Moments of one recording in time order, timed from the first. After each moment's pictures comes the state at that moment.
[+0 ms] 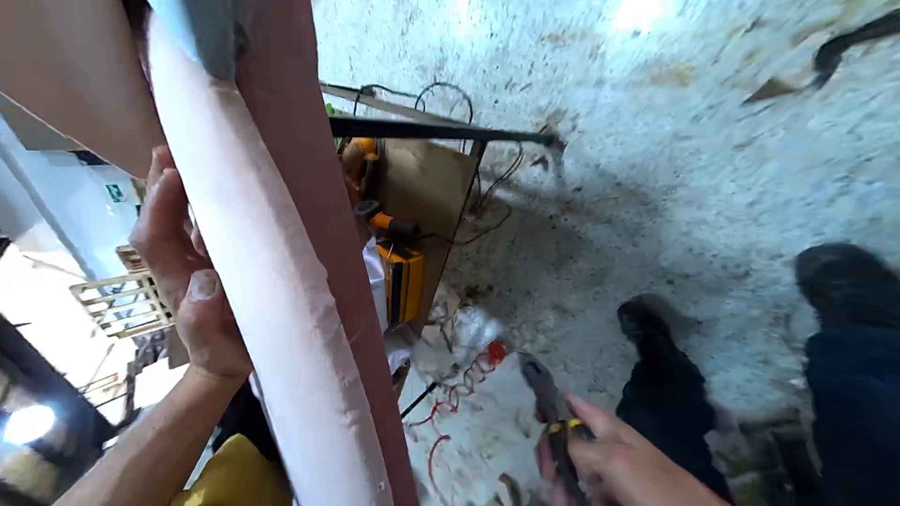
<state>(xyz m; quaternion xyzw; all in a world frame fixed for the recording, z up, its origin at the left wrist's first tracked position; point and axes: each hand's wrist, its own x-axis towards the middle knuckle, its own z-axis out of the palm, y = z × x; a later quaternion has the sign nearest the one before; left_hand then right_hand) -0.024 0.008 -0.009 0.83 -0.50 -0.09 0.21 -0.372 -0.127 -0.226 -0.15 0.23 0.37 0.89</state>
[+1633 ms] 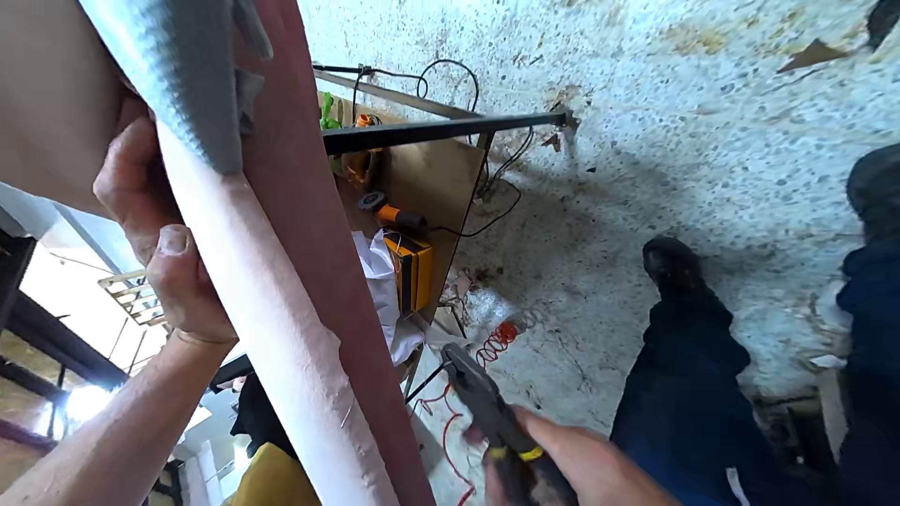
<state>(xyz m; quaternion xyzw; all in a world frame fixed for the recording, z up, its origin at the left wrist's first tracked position) 0.050 -0.029 -0.001 0.80 -0.55 -0.11 0.20 -0.314 -0.183 -0.153 -0.28 0.03 0.18 0.94</state>
